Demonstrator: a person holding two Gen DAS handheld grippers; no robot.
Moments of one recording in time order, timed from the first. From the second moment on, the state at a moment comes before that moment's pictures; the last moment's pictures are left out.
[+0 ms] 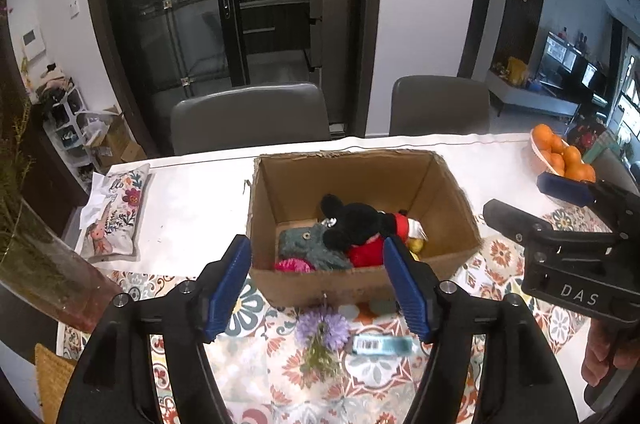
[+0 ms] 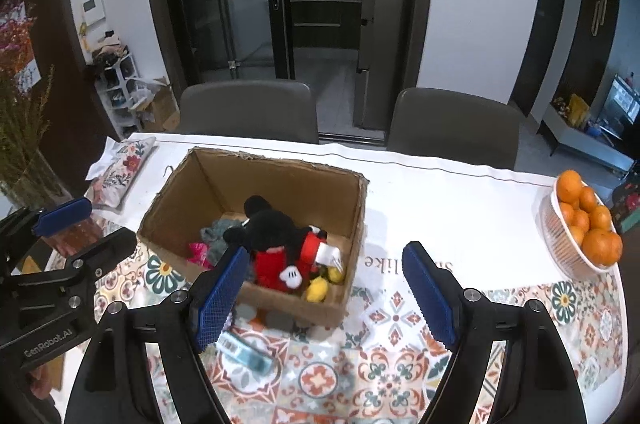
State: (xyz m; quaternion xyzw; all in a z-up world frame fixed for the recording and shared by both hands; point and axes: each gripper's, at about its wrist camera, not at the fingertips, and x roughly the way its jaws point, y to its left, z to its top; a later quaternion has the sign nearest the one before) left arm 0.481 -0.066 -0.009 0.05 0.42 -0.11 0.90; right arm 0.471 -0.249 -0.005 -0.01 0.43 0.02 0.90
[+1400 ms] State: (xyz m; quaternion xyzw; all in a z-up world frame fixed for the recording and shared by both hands) left arm 0.331 -0.103 -0.066 0.14 0.51 -0.19 0.83; right arm 0.332 -0.260 -0.072 -0.03 0.51 0.07 0.85
